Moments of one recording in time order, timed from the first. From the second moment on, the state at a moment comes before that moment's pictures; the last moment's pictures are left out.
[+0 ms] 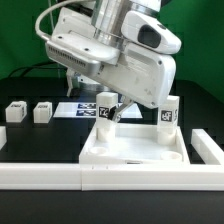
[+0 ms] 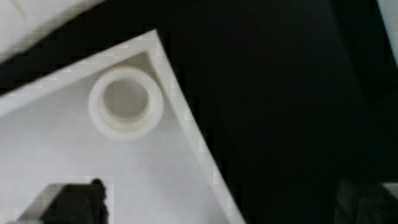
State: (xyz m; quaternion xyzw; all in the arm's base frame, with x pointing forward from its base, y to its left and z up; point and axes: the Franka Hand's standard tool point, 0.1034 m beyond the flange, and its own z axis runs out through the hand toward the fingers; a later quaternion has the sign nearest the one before) arm 0.575 -0.035 0.087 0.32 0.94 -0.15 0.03
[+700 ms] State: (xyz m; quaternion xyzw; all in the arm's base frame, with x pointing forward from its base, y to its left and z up) arm 0.536 -0.095 0.102 0.62 0.78 -0.10 0.04
